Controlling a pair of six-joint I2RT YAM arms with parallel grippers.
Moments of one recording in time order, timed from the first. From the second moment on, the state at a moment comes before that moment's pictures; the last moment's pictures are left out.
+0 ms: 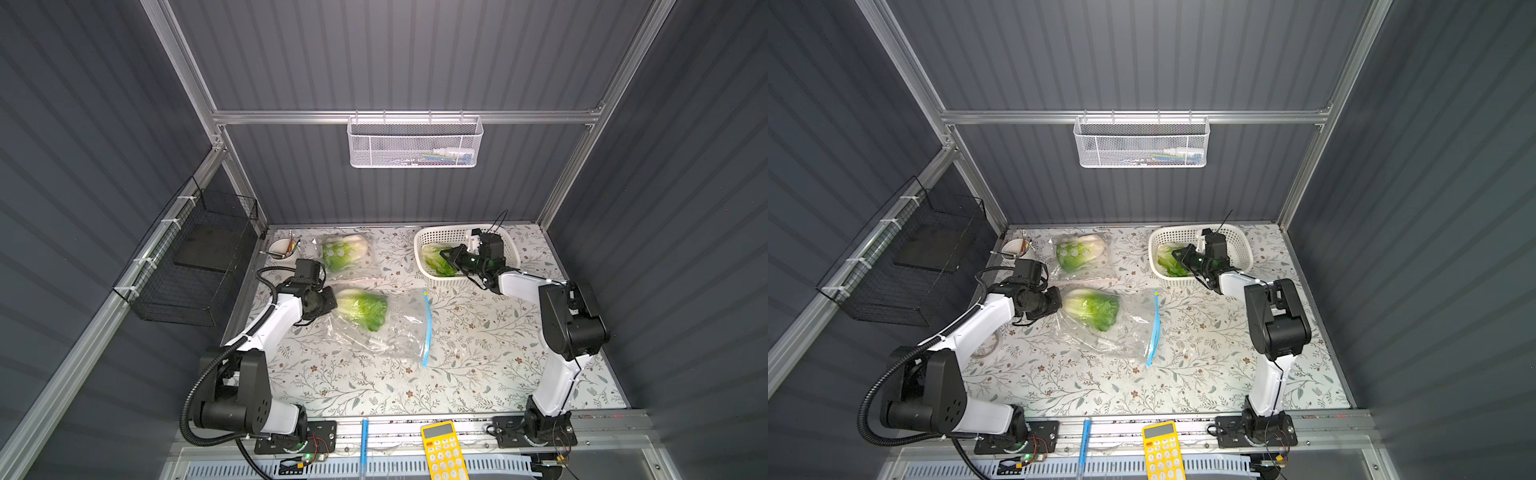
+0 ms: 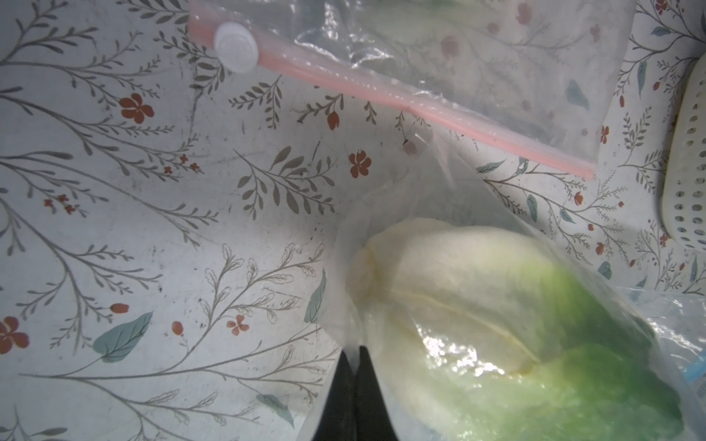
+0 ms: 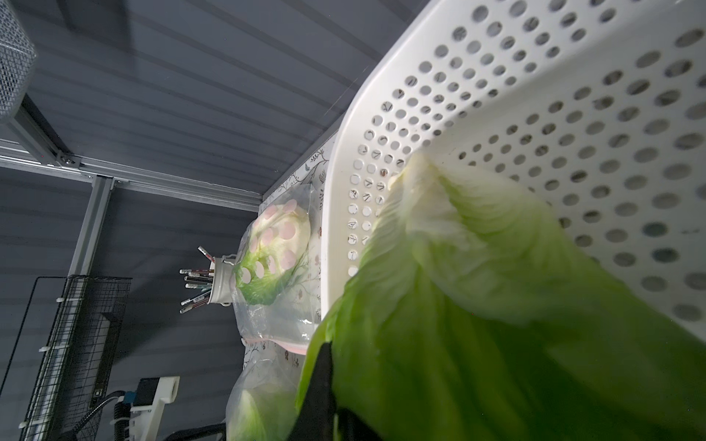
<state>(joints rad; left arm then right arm) -0.16 1.43 0.95 -0.61 0.10 -0.44 0.22 1.91 1.13 0.35 -0.51 0.89</state>
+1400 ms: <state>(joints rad) -0.16 1.42 0.95 -0.61 0.11 -0.44 0.29 1.76 0.99 0.45 -0.51 0.95</state>
